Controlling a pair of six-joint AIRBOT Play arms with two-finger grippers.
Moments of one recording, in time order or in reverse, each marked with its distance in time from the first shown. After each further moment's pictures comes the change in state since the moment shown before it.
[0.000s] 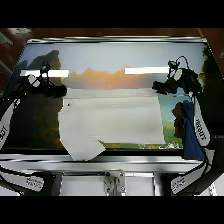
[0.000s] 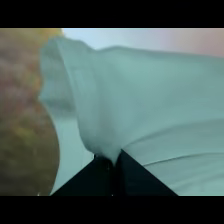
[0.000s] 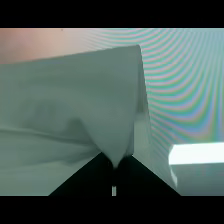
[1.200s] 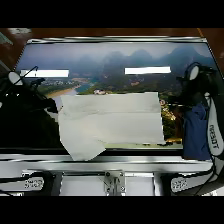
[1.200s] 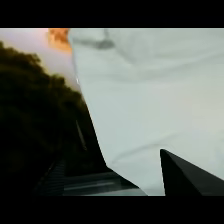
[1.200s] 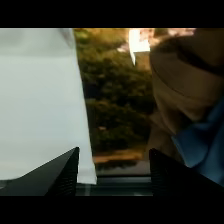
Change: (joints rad) left arm 0.098 0.200 -0.071 0.050 -0.564 0.018; right arm -0.125 0.145 -0.068 -0.113 0.537 -0.125
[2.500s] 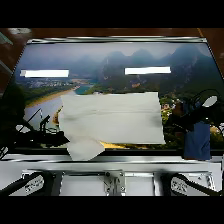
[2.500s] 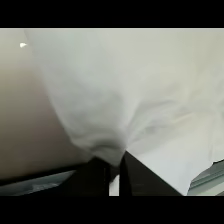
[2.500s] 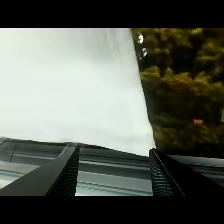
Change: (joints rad) left arm 0.124 0.284 -0.873 -0.492 0.487 0.306; right arm -0.172 0.326 -0.561 0.340 -0.201 -0.100
